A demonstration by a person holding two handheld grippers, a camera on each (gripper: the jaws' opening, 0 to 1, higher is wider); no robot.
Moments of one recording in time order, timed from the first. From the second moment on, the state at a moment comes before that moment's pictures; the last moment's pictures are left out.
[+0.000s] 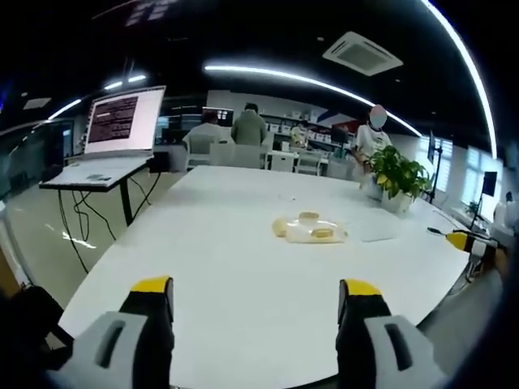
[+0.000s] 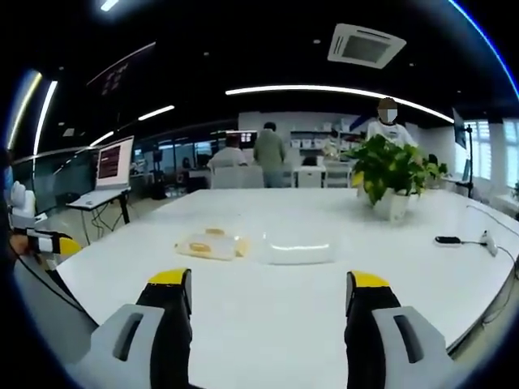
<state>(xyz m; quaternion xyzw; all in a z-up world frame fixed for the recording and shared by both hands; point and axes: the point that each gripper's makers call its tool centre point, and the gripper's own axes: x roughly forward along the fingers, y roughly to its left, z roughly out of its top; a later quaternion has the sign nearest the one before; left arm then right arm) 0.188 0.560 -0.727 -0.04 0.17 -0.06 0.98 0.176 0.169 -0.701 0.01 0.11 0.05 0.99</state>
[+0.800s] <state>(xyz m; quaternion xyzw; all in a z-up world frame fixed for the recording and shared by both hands) 0.287 0.504 -0.588 0.17 0.03 -0.22 0.96 0.259 0.161 -0.626 -0.17 0.10 0.21 0.96</state>
